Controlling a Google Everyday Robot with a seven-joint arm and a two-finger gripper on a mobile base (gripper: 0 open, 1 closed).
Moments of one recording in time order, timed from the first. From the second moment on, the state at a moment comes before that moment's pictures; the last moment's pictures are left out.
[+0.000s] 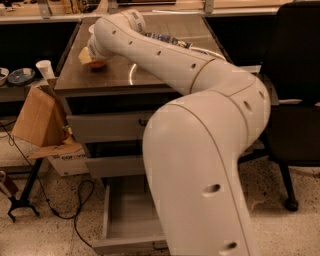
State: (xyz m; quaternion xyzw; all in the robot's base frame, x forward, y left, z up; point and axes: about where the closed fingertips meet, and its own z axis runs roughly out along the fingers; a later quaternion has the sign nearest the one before) arm 0.856 0.212 0.859 -0.29 0.83 0.15 0.44
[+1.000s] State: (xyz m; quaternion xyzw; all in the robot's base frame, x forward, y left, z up) arm 0.748 0.178 0.919 -0.30 0.81 0.19 0.47
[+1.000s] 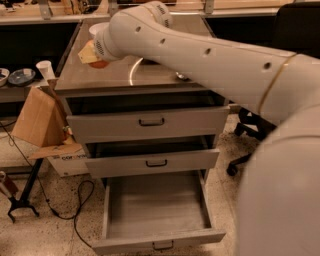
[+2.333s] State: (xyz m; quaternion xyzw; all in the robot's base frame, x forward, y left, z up) arm 0.622 0.062 0.909 -0.37 0.83 0.27 0.32
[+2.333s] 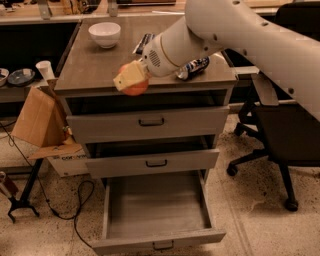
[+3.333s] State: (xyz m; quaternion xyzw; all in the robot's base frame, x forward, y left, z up) arm 0.569 0.034 0.727 -0.26 0.90 0.29 0.19
